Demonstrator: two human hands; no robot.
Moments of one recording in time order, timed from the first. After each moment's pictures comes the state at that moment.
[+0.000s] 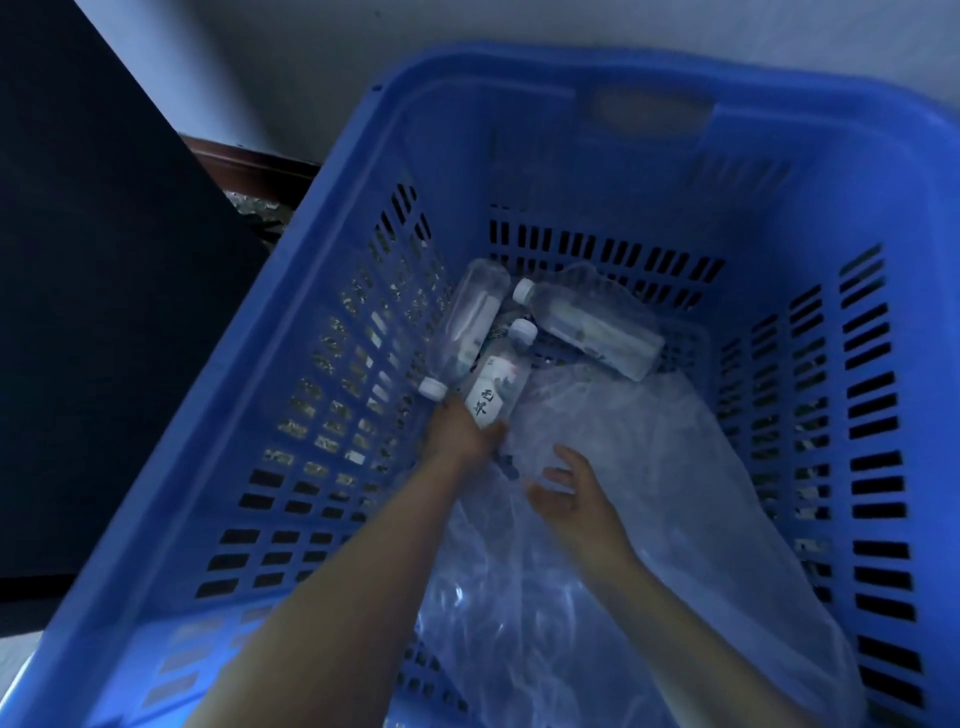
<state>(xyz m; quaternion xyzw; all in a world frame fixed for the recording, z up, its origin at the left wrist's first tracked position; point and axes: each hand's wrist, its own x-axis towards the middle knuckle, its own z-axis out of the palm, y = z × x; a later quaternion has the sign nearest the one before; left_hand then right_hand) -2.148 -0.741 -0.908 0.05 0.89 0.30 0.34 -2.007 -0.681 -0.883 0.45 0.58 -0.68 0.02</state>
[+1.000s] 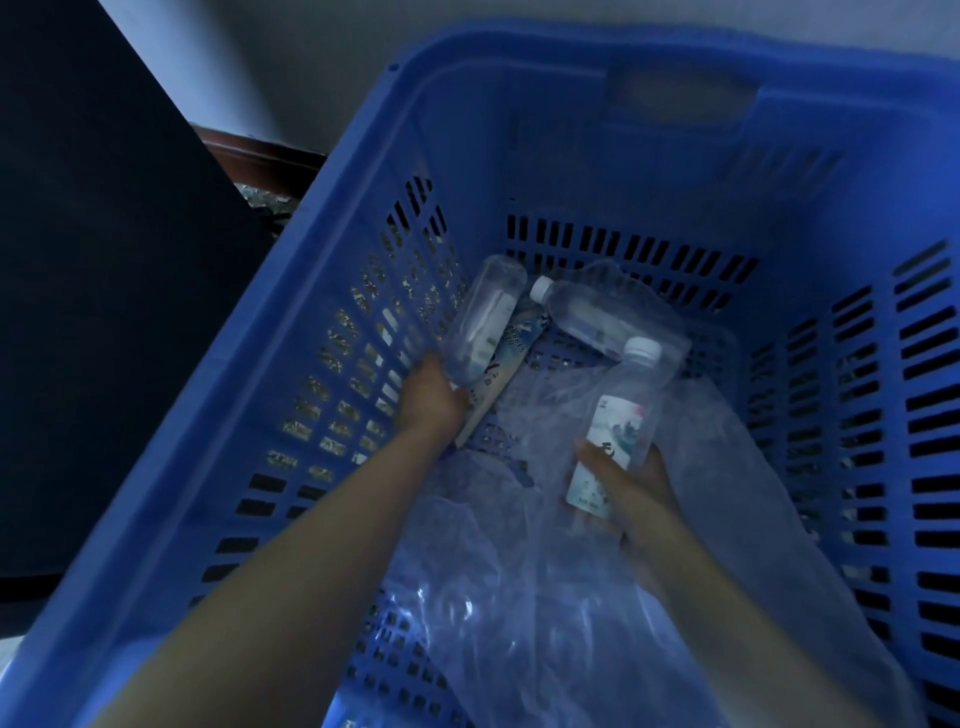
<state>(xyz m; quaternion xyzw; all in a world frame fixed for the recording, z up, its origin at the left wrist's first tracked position) -2.187 -0.748 -0.883 0.08 0.93 0.26 0.24 -2.016 -0.647 -0.881 0.50 0.44 -0.75 -0.06</state>
